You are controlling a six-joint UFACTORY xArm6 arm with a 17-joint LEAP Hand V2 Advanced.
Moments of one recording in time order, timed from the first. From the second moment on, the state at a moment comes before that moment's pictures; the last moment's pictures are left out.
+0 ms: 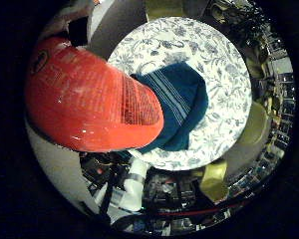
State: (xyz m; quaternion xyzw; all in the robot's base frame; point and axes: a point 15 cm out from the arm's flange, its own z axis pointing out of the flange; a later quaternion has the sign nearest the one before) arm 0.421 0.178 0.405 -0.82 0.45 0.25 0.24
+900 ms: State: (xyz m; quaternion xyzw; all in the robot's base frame) arm 0.441 0.269 0.277 -0.76 0.36 0.35 0.42
